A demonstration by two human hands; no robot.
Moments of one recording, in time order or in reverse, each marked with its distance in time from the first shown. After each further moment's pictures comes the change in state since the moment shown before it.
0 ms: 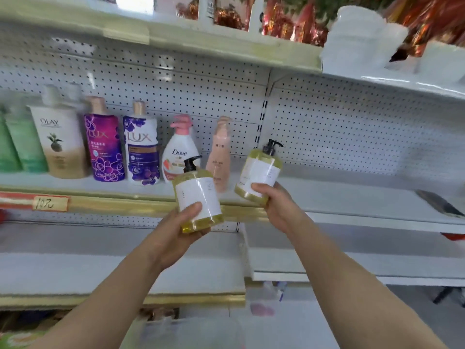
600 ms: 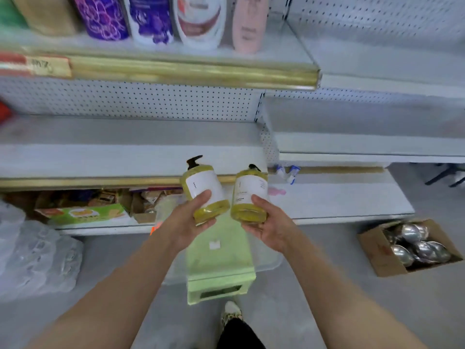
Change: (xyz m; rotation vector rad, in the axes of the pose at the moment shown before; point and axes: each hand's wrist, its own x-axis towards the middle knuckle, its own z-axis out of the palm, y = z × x) left_hand -0.114 -0.172 -0.124 -0.093 0.364 -0.524; right_hand -0.192 0.256 0.061 0.323 0.272 0.714
